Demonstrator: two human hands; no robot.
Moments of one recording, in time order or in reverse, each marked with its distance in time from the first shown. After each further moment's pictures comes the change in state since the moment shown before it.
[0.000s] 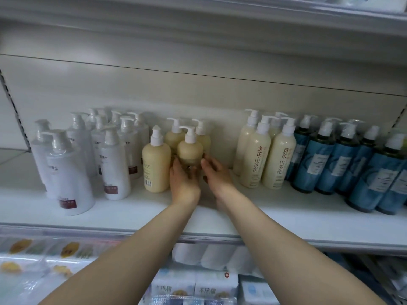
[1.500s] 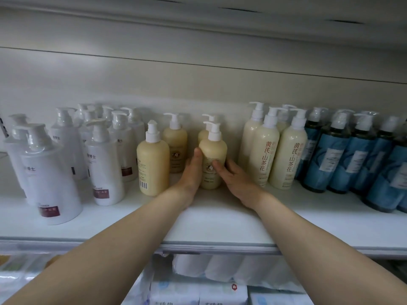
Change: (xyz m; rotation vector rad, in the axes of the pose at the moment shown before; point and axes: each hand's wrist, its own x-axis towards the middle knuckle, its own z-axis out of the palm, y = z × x) left_hand 0.034 -0.006 0.019 -0.242 -0.407 -0.314; right_hand 0.027 0.027 -0.054 -0.216 -0.253 -0.139
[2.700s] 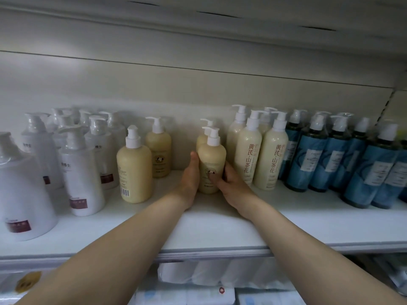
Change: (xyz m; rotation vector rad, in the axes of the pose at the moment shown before) left_hand 0.014 0.001 0.038 -0.168 -0.066 -0.076; right_hand -0.016 0.007 -0.019 0.025 0.105 -0.053
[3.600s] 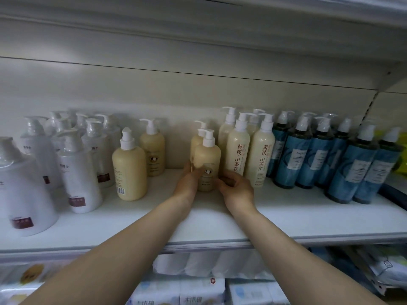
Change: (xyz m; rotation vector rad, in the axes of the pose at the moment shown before) left_hand -0.025 -0.011 0.006 0.036 -0.028 0.079; right_hand -0.029 0.001 -0.011 -0.068 0.413 0.208
